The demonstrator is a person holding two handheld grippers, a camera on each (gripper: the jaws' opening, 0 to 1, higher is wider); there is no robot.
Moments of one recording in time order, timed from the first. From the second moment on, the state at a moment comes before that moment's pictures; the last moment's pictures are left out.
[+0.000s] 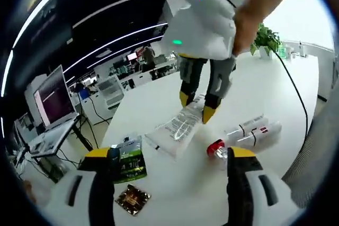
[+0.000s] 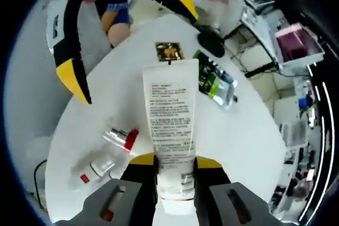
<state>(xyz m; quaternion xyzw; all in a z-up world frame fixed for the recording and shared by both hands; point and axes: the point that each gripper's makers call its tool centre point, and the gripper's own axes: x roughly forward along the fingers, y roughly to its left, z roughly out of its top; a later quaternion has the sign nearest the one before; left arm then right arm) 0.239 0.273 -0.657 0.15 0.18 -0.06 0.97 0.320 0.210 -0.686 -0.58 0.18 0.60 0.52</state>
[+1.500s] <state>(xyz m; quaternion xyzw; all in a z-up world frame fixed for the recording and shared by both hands) 0.233 0.241 -0.663 0.15 0.19 -0.14 0.96 0.236 0.169 -0.653 -0.21 0.29 0.53 0.77</state>
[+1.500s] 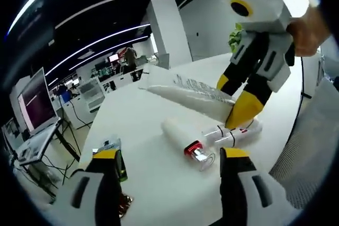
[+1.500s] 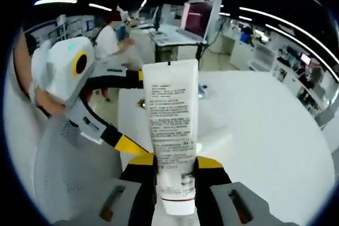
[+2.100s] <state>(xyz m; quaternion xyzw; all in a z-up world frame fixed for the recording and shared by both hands) 0.220 0.211 -0.629 -0.01 0.19 -0.24 0.95 0.232 0.179 -0.632 -0.08 0.29 0.52 0.80</state>
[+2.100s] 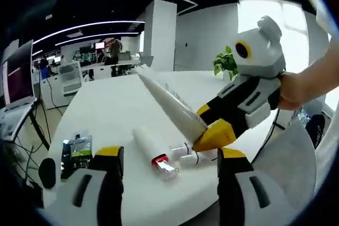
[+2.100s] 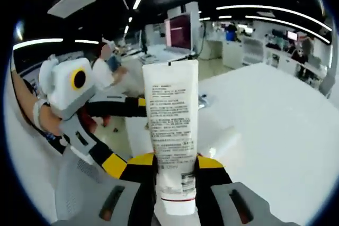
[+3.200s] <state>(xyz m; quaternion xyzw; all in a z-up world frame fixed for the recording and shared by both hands) 0.198 0.149 -0.559 -0.40 0.14 -0.37 0.83 0.157 0.167 -0.596 0.08 0.32 0.64 0.69</state>
